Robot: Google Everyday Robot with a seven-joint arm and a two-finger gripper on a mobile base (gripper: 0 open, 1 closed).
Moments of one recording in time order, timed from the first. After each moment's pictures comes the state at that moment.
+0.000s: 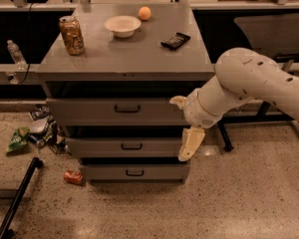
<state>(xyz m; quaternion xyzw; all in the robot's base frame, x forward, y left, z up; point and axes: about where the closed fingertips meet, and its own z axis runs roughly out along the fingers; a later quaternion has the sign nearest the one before) 0.535 -0.083 0.753 -0.72 0.64 0.08 0.24</state>
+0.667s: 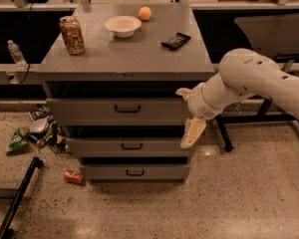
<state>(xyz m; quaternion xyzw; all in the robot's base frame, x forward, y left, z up) 0.587 -0.104 0.739 -0.71 0.65 0.06 0.27</state>
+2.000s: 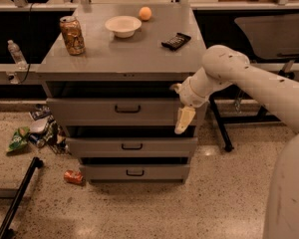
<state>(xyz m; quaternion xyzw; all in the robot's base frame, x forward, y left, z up) 0.680 -0.101 0.684 -0.71 0.65 0.08 0.25</state>
